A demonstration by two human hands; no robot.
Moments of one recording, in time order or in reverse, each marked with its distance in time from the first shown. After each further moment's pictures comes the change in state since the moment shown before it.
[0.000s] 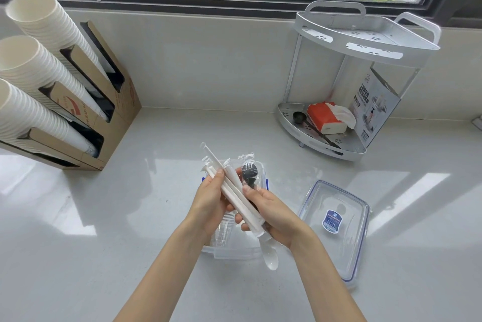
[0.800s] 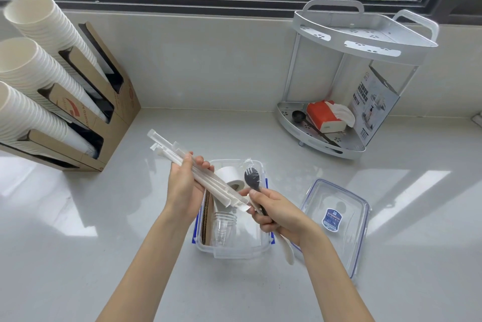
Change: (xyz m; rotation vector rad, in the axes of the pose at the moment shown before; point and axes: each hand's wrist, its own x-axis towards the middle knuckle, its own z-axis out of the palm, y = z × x) left_hand 0.010 0.028 -0.020 -0.362 0.184 0.247; right_hand -0.006 -0.002 -0.014 -0.146 0.115 0.108
